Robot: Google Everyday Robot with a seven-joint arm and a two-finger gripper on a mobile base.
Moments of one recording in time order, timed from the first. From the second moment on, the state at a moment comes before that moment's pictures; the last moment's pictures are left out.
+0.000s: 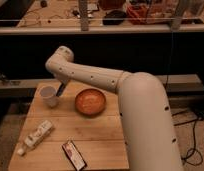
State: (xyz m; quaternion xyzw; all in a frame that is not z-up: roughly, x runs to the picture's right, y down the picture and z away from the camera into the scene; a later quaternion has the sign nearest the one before) arm -0.196 -0.048 0.847 -0.09 -0.15 -0.47 0.87
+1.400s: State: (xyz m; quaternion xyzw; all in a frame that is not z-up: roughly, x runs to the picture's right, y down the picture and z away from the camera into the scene) arm -0.199 -0.041 0.853 -0.07 -0.16 -0.46 0.87
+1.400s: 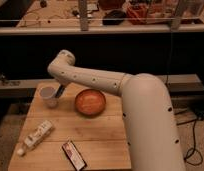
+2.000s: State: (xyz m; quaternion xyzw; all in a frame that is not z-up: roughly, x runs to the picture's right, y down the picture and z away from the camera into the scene) arm -0.201 -0.041 0.853 -0.06 -0.17 -0.45 0.87
